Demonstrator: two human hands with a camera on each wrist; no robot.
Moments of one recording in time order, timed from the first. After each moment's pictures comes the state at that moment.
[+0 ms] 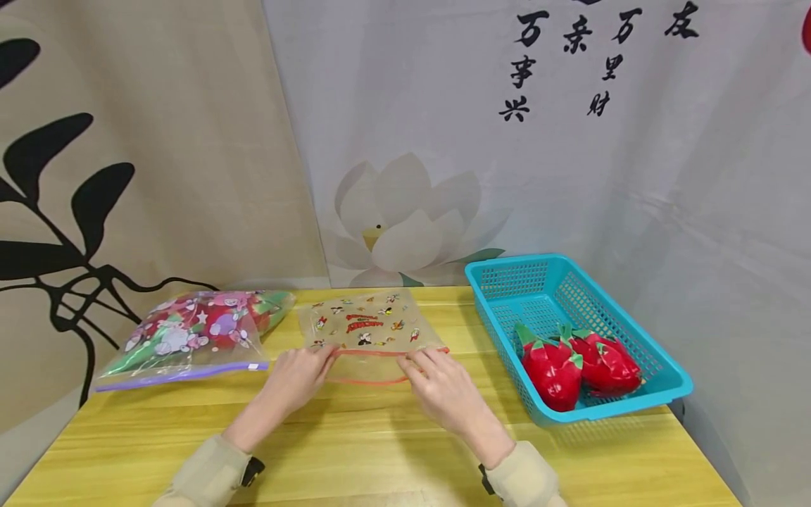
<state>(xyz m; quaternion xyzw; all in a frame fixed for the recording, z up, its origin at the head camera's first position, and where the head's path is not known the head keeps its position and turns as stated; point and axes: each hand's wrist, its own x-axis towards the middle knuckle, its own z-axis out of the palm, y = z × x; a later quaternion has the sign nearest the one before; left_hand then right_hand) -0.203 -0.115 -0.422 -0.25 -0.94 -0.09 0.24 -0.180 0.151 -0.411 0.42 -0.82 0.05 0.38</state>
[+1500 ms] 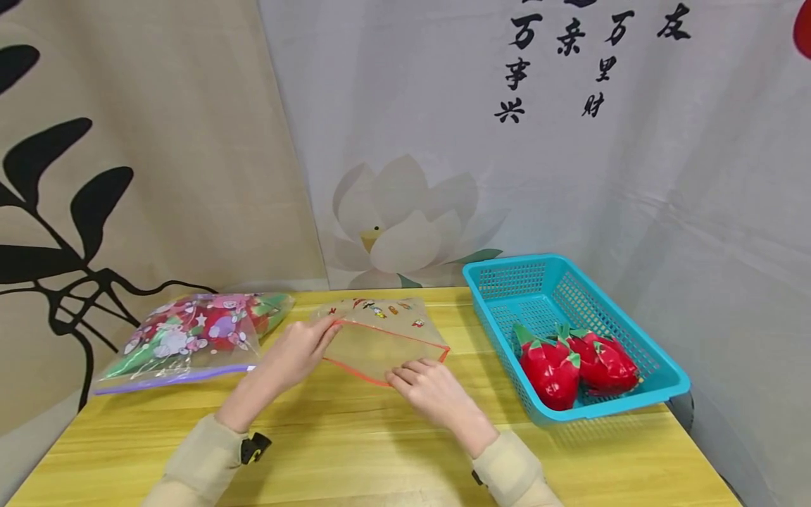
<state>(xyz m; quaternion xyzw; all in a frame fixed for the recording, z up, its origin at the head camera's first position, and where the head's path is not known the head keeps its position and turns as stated) -0.210 -0.110 -0.368 -0.28 -0.92 -0.20 0.18 -0.195 0.145 -0.433 0.47 -0.80 -0.05 0.36</state>
